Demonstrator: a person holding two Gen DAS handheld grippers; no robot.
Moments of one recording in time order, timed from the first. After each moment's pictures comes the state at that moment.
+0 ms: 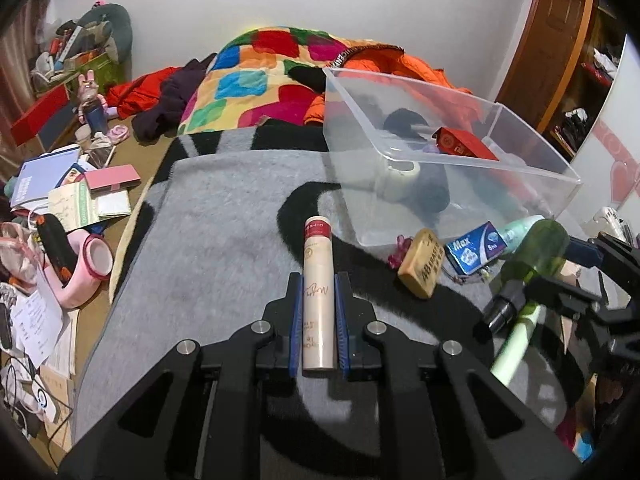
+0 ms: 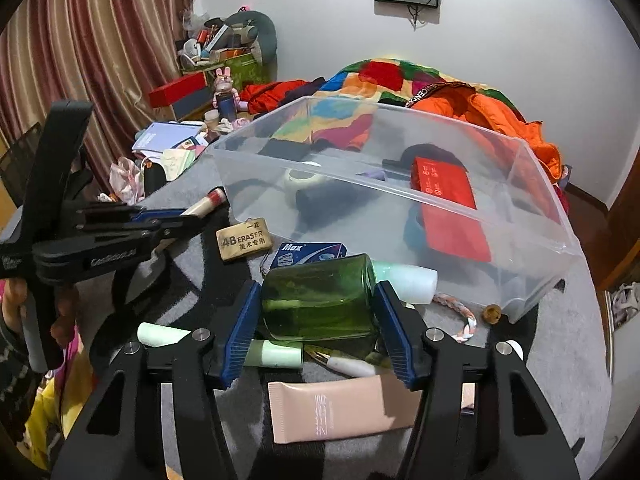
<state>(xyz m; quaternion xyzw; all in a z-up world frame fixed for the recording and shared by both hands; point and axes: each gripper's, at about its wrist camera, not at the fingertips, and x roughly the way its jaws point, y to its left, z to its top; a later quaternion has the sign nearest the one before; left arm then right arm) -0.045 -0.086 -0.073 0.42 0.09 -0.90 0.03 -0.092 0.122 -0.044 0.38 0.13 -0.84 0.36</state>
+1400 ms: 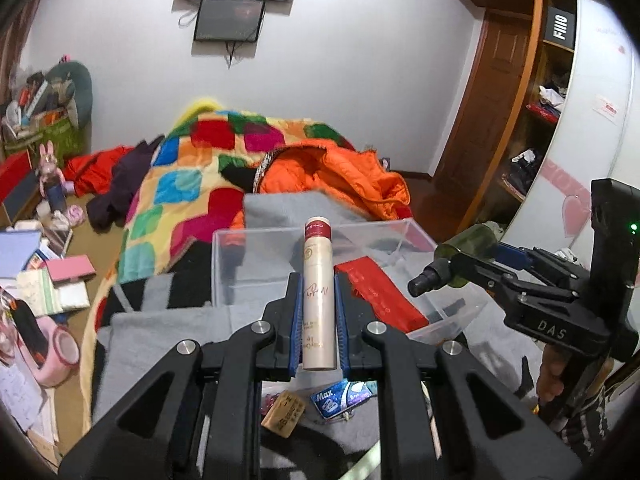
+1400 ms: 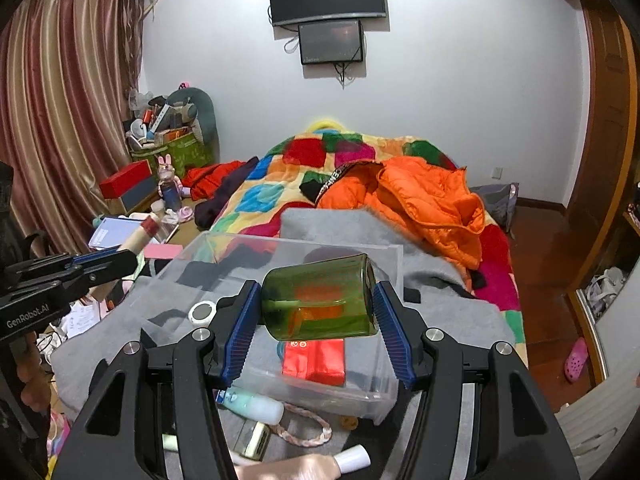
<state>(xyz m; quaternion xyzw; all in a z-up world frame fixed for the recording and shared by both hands) -0.105 -0.035 0.034 0.32 0.10 -0.94 -0.05 -0.166 0.173 0.041 0.30 0.05 -0.91 0.28</state>
